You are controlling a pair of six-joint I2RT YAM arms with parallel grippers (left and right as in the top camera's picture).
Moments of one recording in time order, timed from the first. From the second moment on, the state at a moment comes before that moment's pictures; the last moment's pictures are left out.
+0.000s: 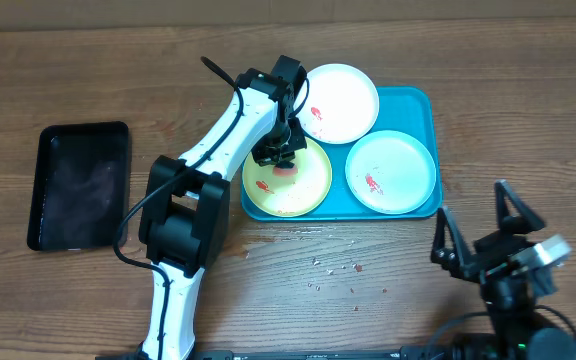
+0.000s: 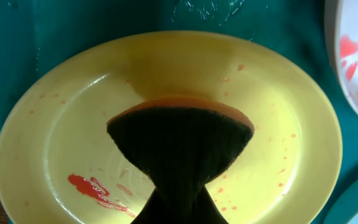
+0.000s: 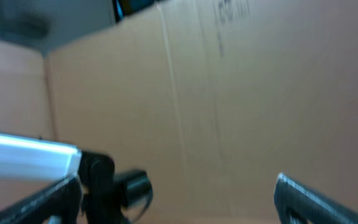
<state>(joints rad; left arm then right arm) -0.43 2.25 1.85 -1.13 0.09 -0.69 -0.04 0.08 0.23 0.28 -0.35 0.34</state>
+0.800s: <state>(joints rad) -0.43 2.25 1.85 -1.12 0.10 -0.67 0.11 1.58 1.36 -0.78 -0.57 0.17</state>
